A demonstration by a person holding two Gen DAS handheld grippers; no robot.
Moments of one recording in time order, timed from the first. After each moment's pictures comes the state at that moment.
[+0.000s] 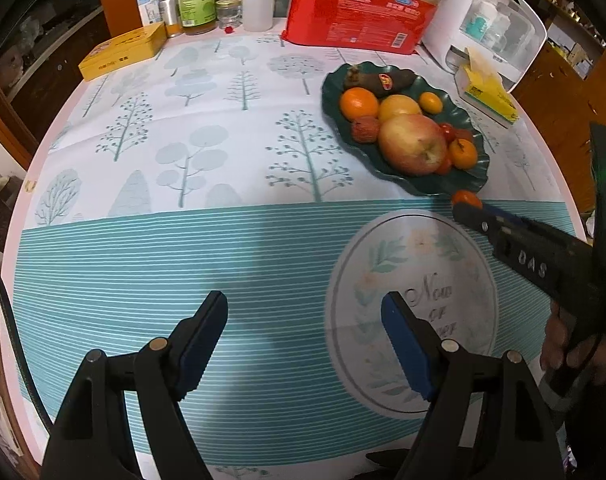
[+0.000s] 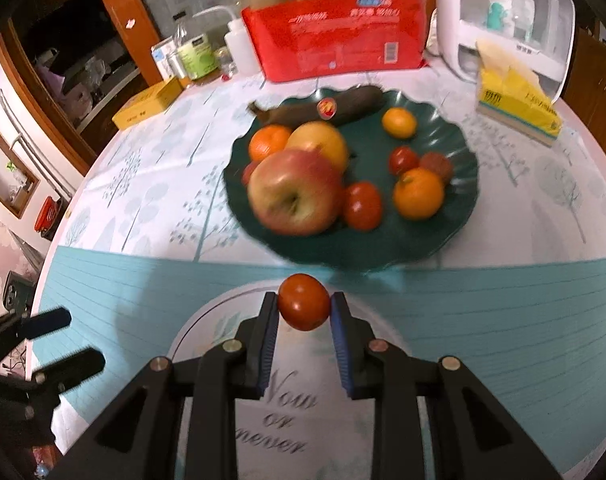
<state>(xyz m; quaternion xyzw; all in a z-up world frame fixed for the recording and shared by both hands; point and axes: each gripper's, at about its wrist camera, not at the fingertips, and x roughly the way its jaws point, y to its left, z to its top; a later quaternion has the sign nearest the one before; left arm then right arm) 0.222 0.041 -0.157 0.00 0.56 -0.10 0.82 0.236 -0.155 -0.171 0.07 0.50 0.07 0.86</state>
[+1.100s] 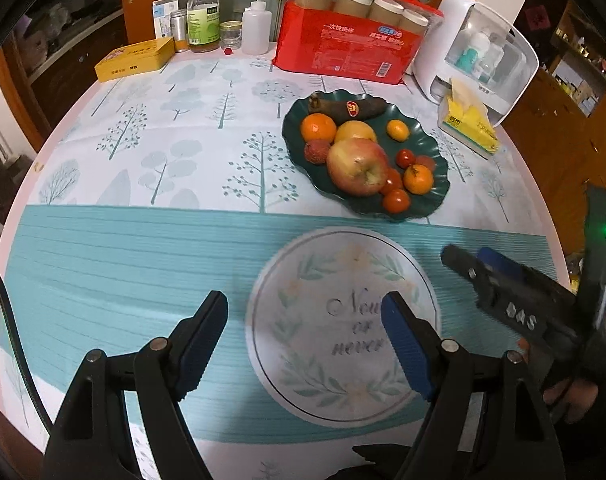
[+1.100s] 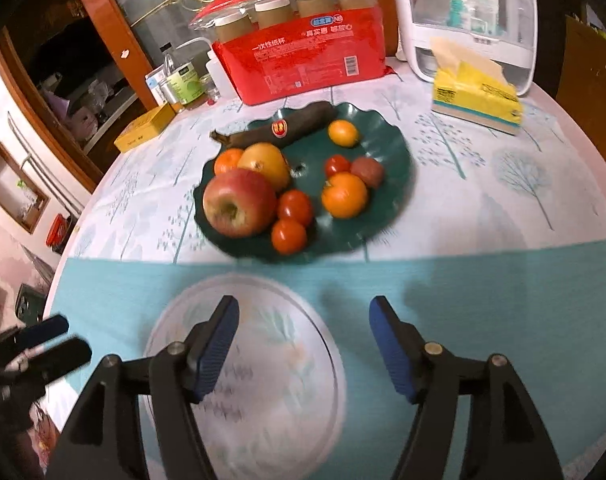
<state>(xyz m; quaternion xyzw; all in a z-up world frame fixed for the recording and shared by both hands) 0.187 -0.007 -0.129 -0.05 0.53 -0.07 0.85 0.202 -0.221 -0.158 0.10 0.49 0.08 0.86</state>
